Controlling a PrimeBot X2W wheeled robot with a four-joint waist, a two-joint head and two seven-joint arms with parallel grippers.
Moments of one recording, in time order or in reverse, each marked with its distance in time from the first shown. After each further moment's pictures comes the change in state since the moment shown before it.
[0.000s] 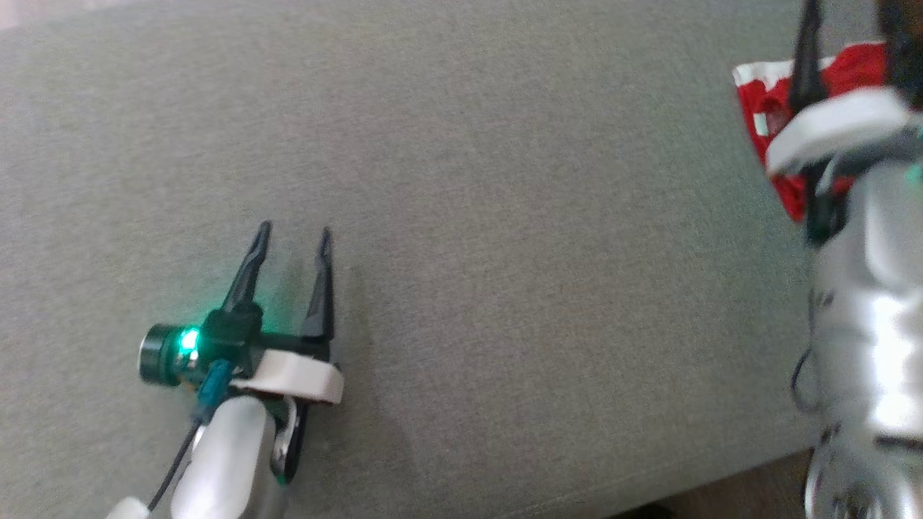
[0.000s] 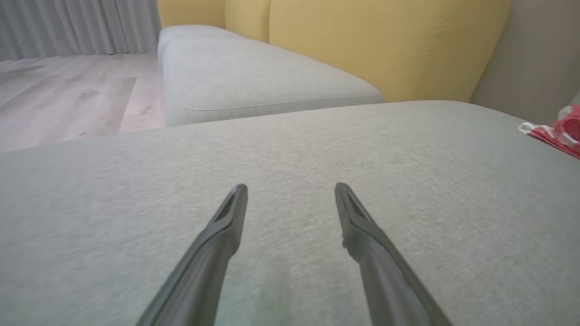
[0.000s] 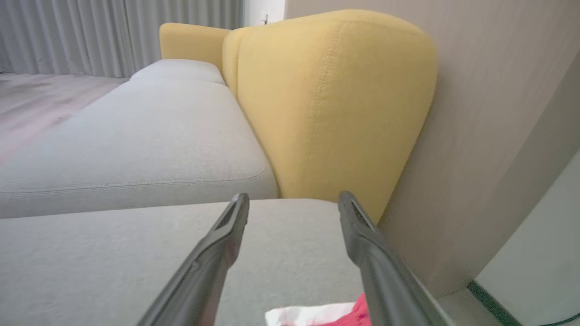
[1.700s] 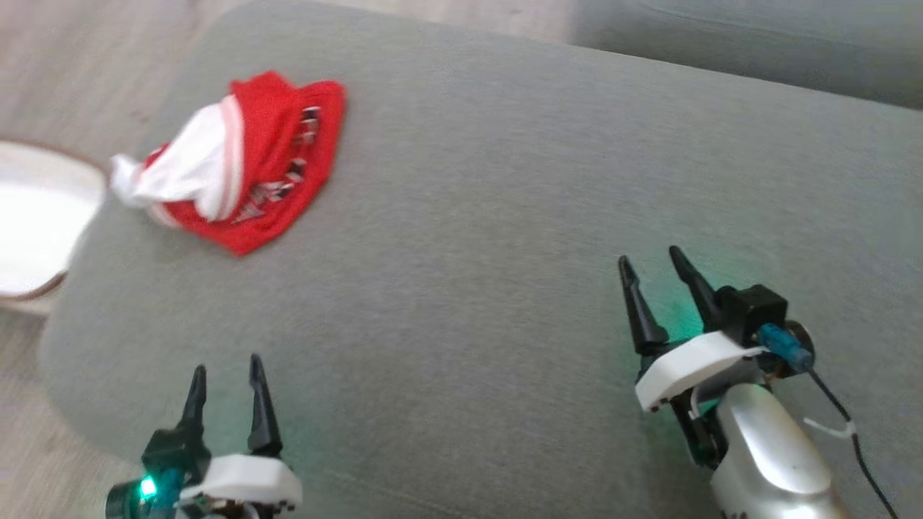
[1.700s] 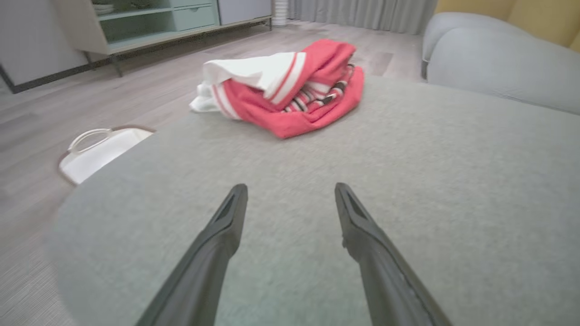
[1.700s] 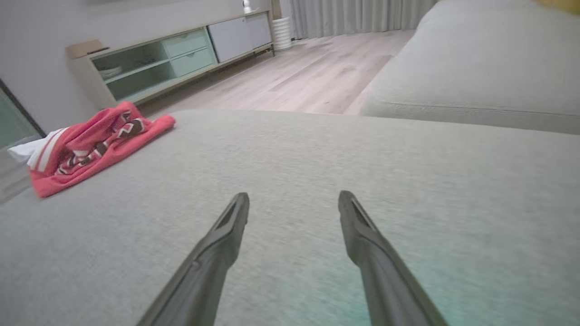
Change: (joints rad) left arm 0.244 -0.009 0.150 0.055 -0.143 0.086 0.005; right arm 0.541 0.018 0.525 -0.191 0.414 0.000 0.000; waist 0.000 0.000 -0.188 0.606
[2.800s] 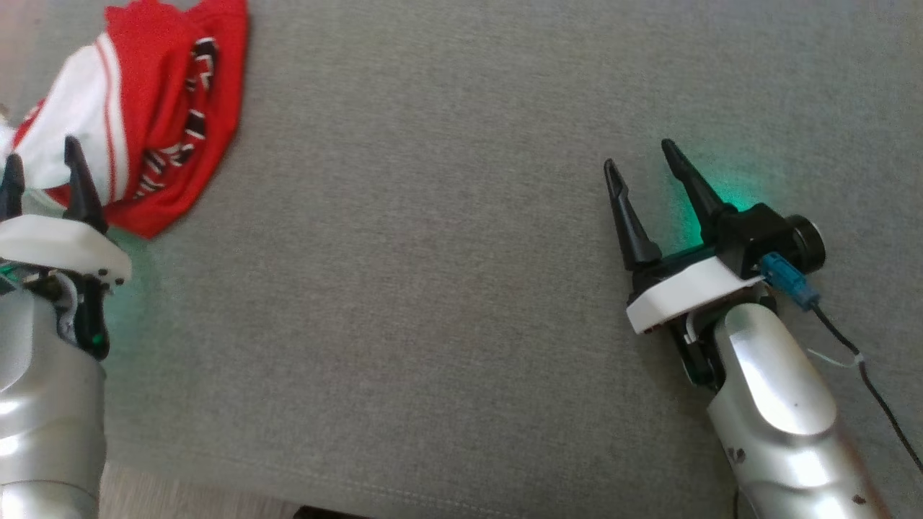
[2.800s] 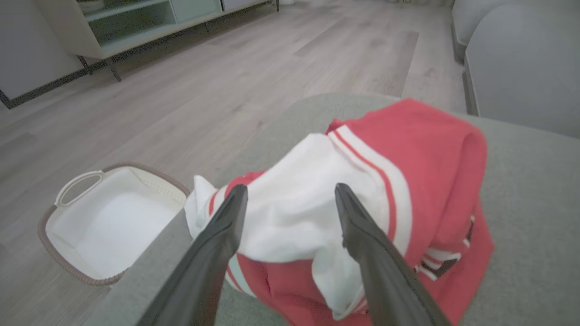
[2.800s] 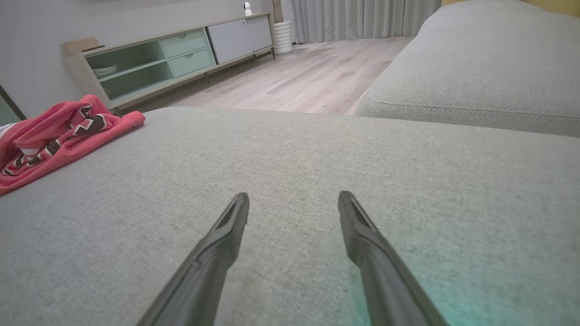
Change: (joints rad) left arm -0.657 0.239 0.156 0.456 -0.089 -0.193 0.121; right arm -0.120 -0.005 0.017 -0.145 -0.110 0.000 -0.001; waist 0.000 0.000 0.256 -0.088
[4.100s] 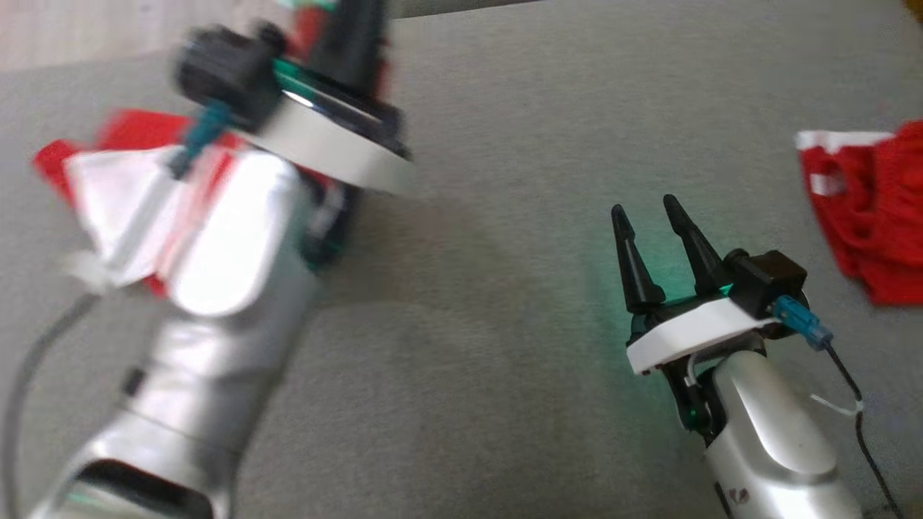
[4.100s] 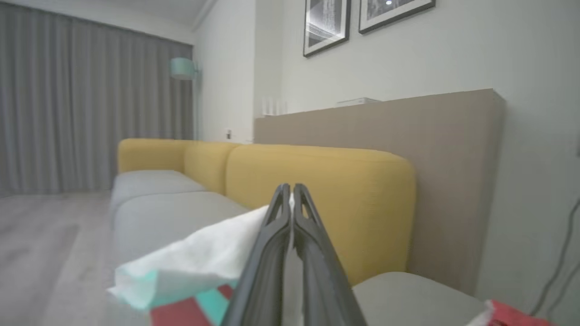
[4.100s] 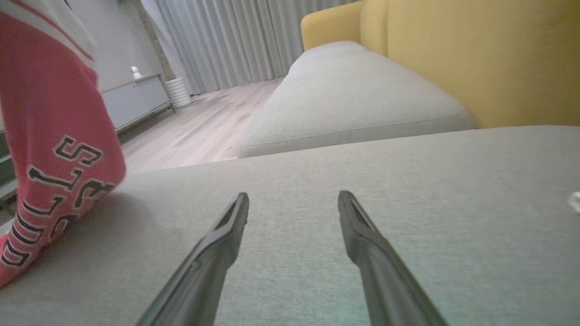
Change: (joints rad) left arm -0.158 -0.147 -0.584 -0.480 -0.138 -0.009 -0.072; right arm 0.093 0.002 0.026 0.004 0.207 0.000 -0.005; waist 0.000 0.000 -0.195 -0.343
